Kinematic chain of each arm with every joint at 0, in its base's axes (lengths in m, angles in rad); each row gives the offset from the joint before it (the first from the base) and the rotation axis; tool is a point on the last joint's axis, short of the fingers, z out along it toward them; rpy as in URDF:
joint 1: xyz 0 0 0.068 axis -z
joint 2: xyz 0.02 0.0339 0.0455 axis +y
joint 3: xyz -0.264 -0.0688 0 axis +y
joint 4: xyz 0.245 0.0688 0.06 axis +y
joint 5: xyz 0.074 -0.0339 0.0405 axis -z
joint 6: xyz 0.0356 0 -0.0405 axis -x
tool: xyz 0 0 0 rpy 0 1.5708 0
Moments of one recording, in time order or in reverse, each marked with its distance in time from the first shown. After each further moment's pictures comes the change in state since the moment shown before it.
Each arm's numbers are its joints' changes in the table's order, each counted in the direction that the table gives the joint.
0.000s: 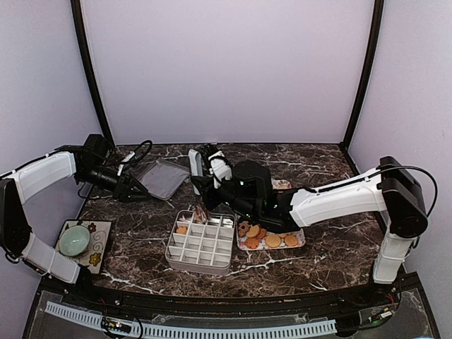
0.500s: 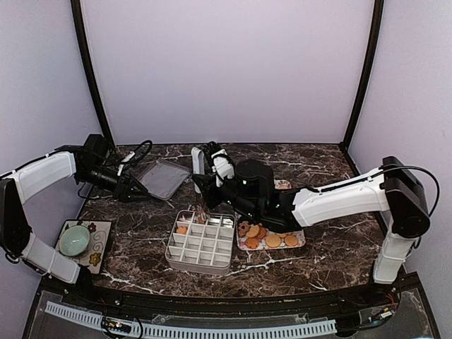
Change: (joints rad) left arm 0.000 0.000 0.000 0.000 0.000 -0.001; right arm 0.008 -0.013 0.008 -0.008 0.004 -0.018
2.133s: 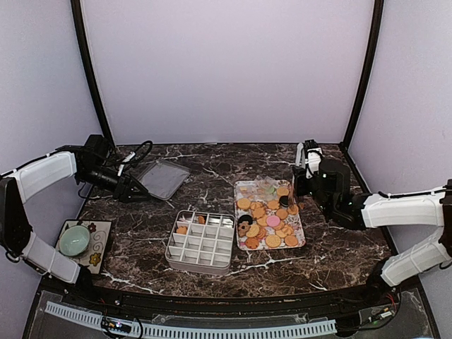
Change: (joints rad) left arm -0.002 0.009 0.000 0.003 0.007 -0.002; right arm 0.412 -0.525 0.561 0.093 0.233 0.019
